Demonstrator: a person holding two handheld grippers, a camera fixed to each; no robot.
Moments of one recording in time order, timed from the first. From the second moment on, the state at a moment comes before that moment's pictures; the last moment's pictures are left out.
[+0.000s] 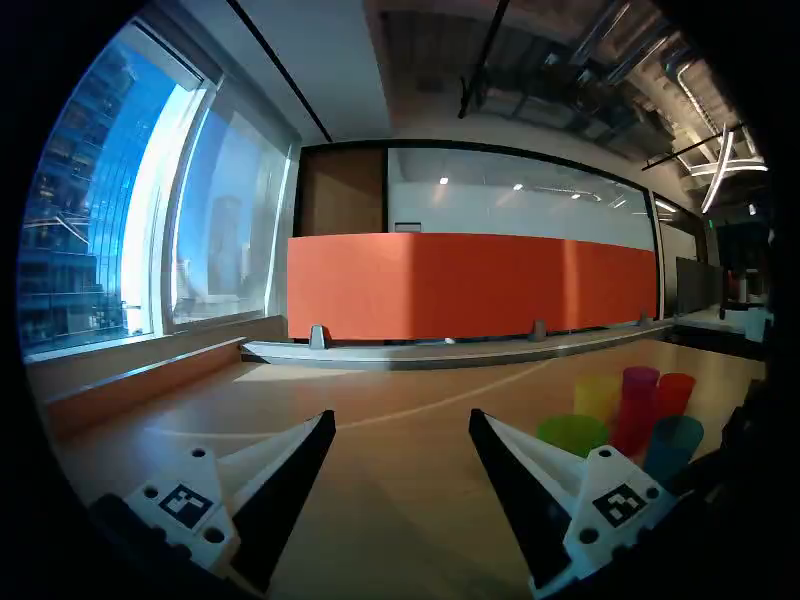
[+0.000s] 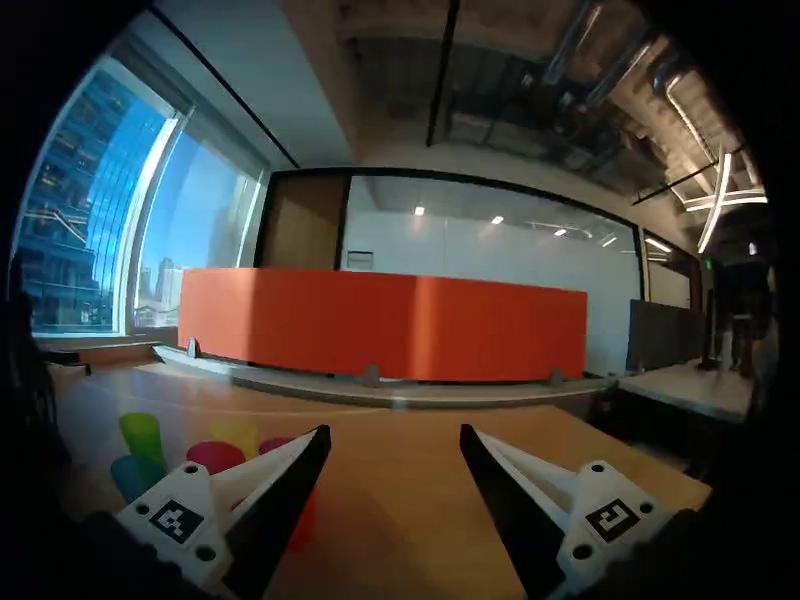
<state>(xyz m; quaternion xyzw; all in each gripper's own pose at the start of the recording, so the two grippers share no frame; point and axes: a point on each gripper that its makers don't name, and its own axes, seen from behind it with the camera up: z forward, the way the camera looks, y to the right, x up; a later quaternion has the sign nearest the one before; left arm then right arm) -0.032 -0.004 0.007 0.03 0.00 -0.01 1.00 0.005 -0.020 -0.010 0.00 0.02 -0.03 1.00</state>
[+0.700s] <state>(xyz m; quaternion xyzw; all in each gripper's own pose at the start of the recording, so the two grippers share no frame) -0.031 -0.003 0.008 0.03 0.00 -0.01 1.00 -0.023 0.000 0.006 -0.01 0.00 0.01 1.00</state>
